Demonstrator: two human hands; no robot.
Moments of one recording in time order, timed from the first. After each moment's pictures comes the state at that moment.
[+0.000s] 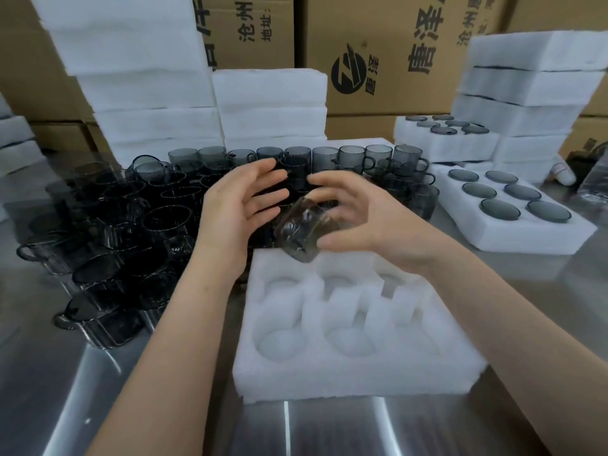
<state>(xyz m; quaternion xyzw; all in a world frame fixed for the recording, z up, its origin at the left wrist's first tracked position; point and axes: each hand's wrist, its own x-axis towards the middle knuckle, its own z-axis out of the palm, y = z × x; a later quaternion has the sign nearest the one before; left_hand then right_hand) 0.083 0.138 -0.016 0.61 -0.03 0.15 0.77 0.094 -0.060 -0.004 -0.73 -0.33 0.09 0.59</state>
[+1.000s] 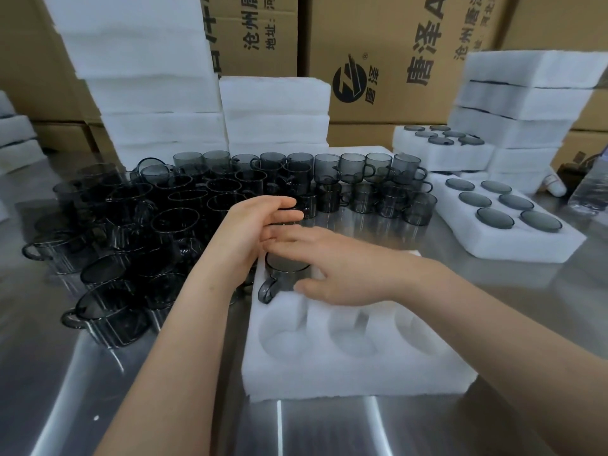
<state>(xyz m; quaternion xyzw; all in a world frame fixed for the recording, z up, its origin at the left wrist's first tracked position) 0.087 0.142 -0.025 0.66 0.01 0.04 0.75 0.068 -0.020 -0.001 -0.88 -0.45 0.05 0.12</state>
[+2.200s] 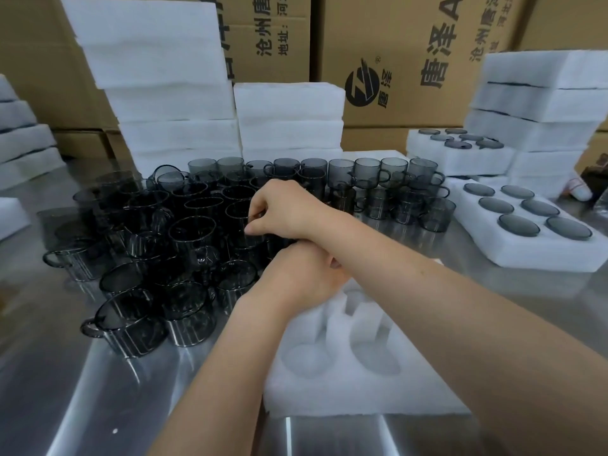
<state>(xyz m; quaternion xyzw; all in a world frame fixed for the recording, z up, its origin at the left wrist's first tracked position) 0.073 0.108 -0.037 0.96 -0.15 0.07 0.22 0.144 0.074 0.014 -0.91 -0.34 -0.01 0.23</state>
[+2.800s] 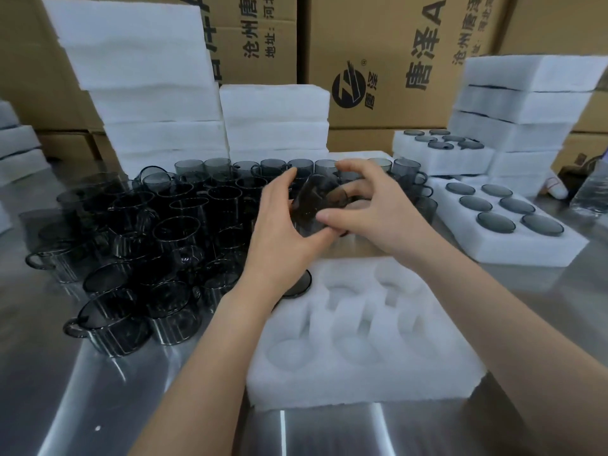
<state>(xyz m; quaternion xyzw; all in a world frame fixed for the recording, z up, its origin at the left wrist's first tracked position) 0.080 0.104 -0.034 0.80 -0.10 0.27 0.52 0.109 -0.051 0.005 -0.78 -0.22 -0.07 0.58</state>
